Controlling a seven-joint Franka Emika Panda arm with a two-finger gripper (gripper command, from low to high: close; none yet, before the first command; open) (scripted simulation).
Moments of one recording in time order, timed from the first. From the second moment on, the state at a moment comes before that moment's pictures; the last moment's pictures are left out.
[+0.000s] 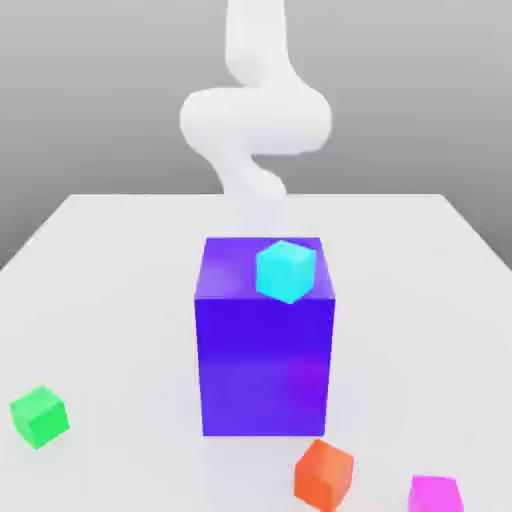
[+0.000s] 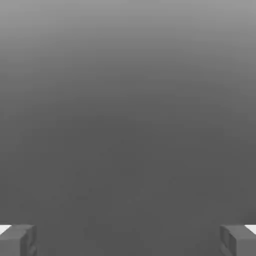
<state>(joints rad) 0.07 -0.71 -0.04 -2.29 0.03 2.32 0.70</state>
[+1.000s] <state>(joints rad) 0.45 0.34 -0.08 -2.24 0.11 2.61 -0.34</state>
